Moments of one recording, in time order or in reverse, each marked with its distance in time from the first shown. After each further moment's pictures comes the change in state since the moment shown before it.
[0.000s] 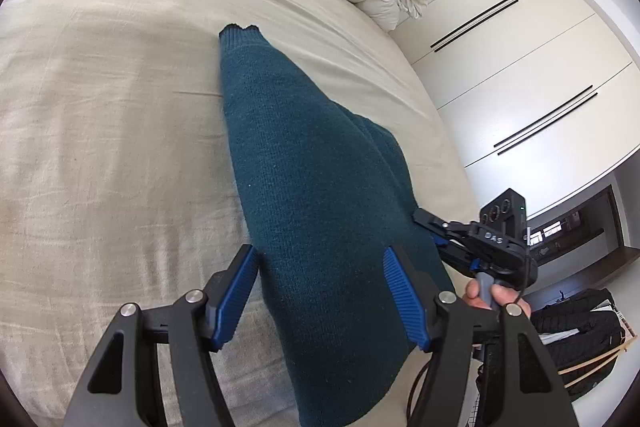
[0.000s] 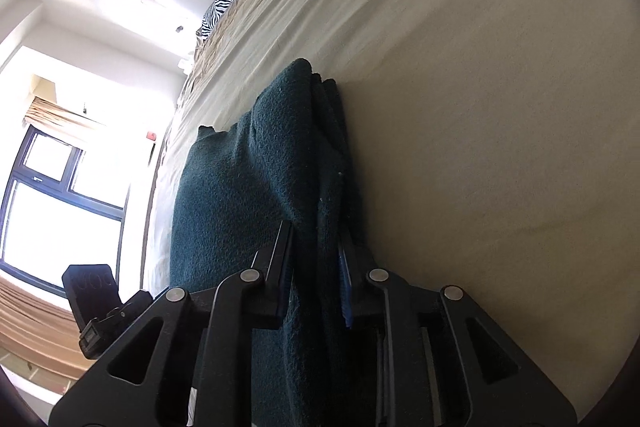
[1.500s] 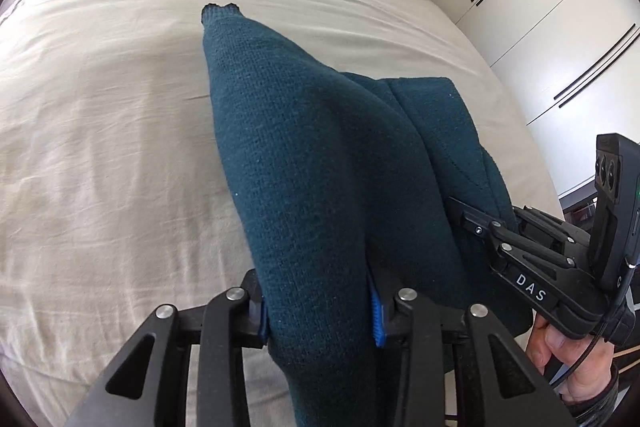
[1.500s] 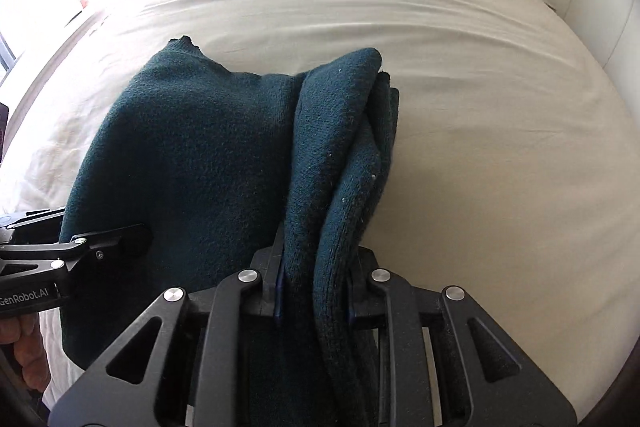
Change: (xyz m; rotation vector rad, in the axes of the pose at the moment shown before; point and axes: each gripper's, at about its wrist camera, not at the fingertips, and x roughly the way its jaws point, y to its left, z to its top) left arm 0.011 -0.064 0.002 0.132 0.075 0.306; right arm -0.008 0.135 -0.068 -0.559 0.014 -0.559
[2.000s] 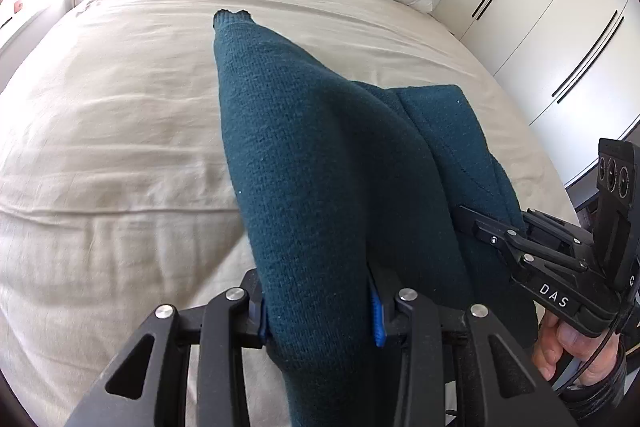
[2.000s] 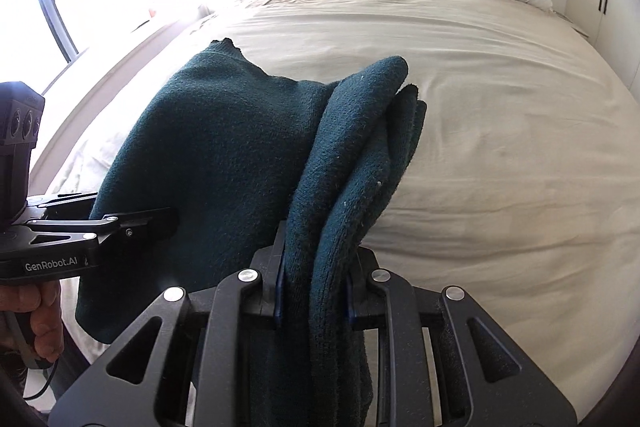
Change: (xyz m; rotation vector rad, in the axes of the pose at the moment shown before) left arm -0.137 0.060 -0.125 0.022 -0.095 0.081; right arm -0.121 0.114 -0.111 -0.060 -0.118 0.185
